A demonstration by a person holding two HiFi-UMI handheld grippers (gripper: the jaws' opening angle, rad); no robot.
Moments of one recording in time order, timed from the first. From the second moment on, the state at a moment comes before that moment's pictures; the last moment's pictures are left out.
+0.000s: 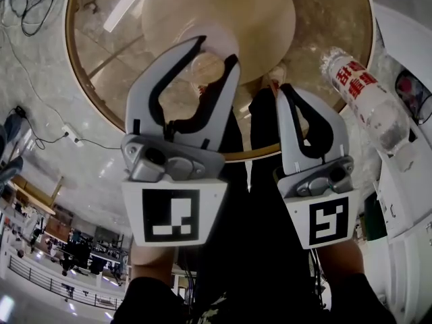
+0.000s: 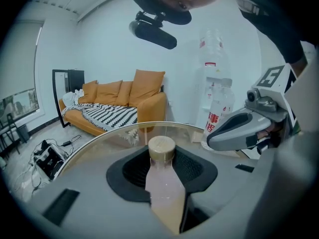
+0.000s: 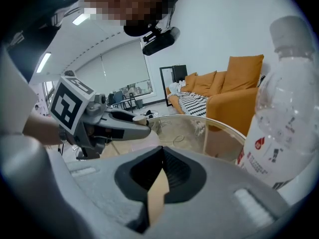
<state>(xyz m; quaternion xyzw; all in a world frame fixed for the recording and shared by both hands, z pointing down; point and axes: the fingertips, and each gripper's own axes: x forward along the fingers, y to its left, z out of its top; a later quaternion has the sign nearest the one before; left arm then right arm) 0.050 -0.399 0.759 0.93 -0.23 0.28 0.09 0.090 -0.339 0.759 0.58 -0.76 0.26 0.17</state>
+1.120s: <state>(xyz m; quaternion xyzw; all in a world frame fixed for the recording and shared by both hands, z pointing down) 0.055 -0.393 0.770 0.93 -0.23 0.28 0.09 0.083 -0.345 0.734 0.56 -0.77 0.24 0.19</state>
